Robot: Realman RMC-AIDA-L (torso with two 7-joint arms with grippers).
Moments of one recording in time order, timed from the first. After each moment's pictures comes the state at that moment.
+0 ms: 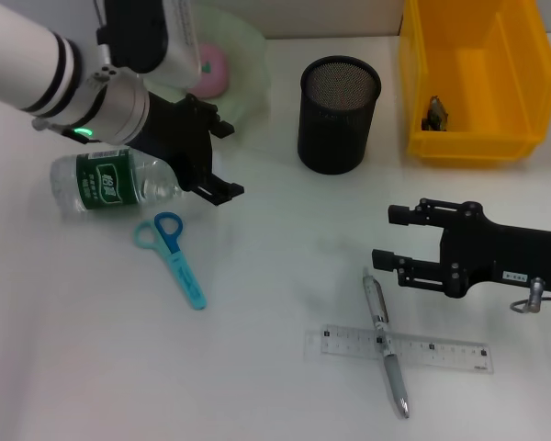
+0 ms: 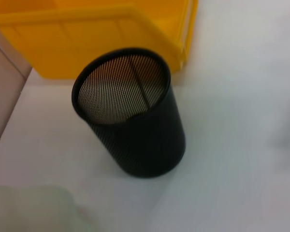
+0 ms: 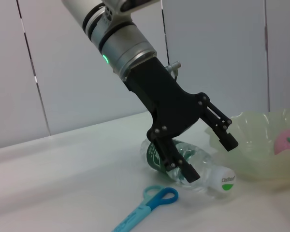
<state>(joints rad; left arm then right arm) -0.79 -2.07 1.23 0.93 2.44 1.23 -1.65 0.49 2.04 -0.65 -0.36 -1.96 -1.52 0.96</state>
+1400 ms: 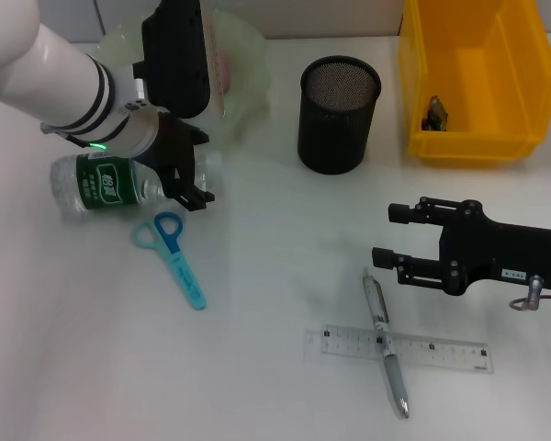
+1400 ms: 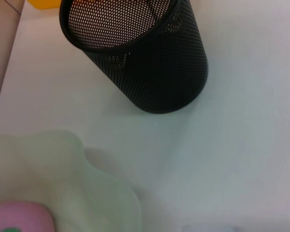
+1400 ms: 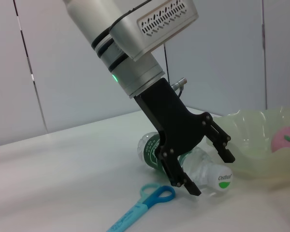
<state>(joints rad) -0.81 -2.08 1.41 0.85 2.59 1.04 -1.75 0.50 2.04 -0.65 -0.36 -1.96 -1.51 0.96</state>
